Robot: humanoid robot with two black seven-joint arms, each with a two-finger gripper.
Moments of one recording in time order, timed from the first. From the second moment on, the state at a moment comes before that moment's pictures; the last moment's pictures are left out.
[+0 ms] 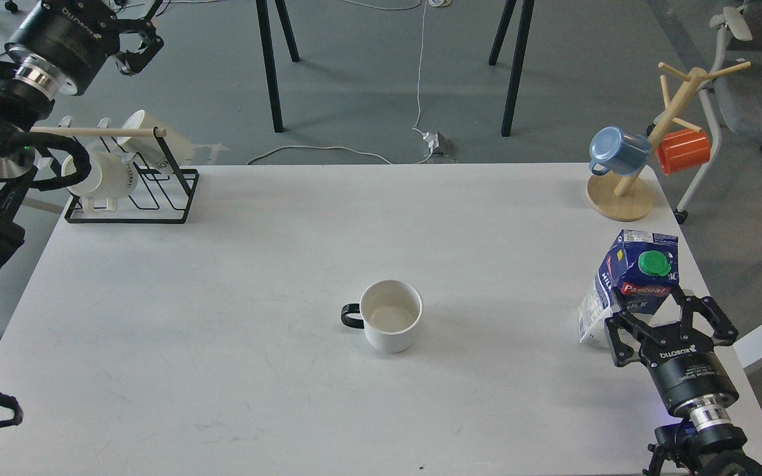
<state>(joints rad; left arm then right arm) -0.89 0.49 -0.93 -0.73 0.07 -0.47 -0.10 -0.16 -0.55 0.89 1.41 0.43 0.49 0.47</state>
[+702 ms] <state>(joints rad) -0.88 0.49 -0.93 -0.72 0.07 -0.46 -0.10 -0.16 -0.54 0.89 1.43 0.41 0.49 0.46</state>
